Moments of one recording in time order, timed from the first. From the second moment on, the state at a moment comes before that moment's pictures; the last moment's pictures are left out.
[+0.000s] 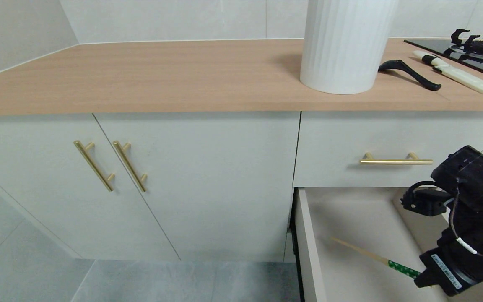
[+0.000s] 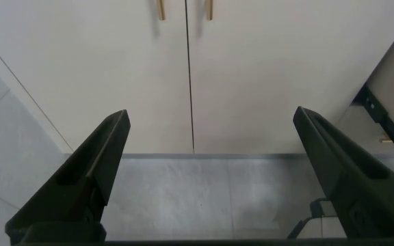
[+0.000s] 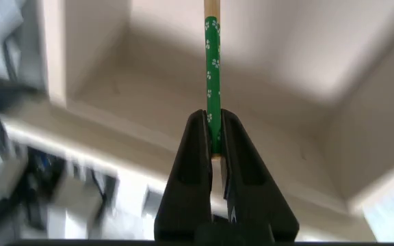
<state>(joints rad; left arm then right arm) 0.00 0.00 0.00 0.00 -0.02 0.00 0.46 1.52 -1.02 0.75 0.05 0.15</state>
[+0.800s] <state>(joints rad) 0.00 0.00 0.00 0.00 -0.02 0.00 0.53 1.83 -0.90 0.17 -0.09 0.48</state>
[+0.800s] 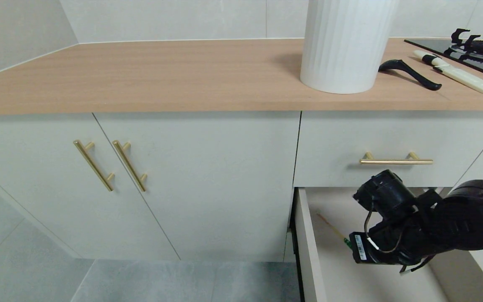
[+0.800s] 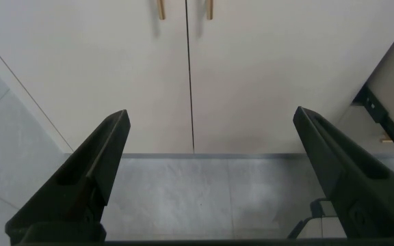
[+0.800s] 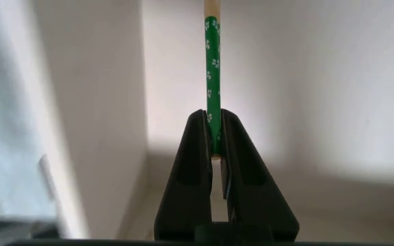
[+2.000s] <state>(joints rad) 0.00 0.00 0.00 0.00 -0.02 0.00 0.53 2.04 -0.81 -0.01 -0.14 0.48</state>
